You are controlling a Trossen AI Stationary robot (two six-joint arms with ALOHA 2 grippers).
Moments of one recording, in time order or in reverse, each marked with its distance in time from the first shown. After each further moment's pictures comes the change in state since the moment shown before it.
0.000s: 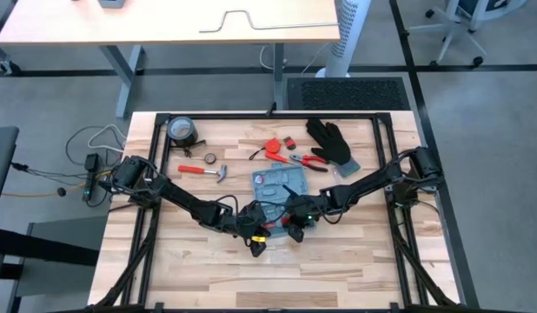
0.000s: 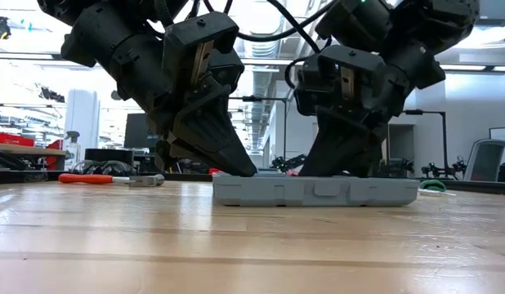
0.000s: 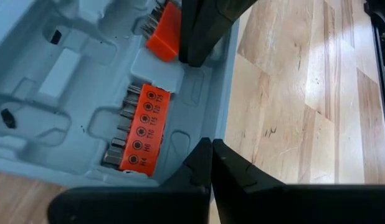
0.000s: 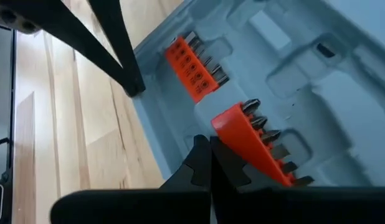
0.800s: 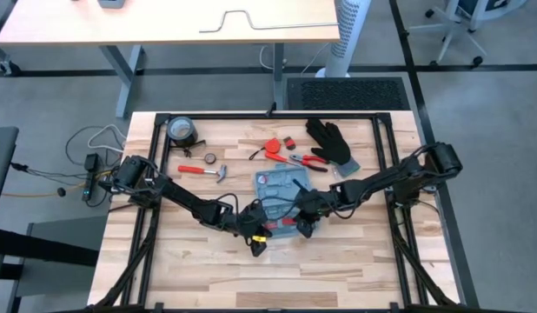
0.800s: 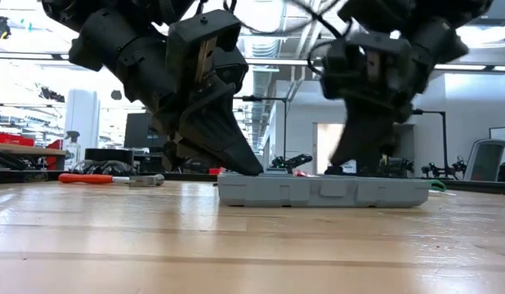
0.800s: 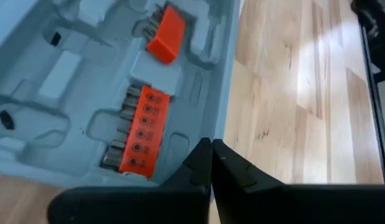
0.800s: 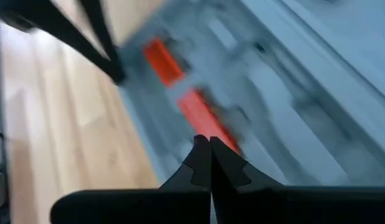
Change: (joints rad) left arm 0.016 0.002 -0.002 0.045 0.042 0.033; right arm 0.006 -0.178 -0.040 -0.206 0.063 0.025
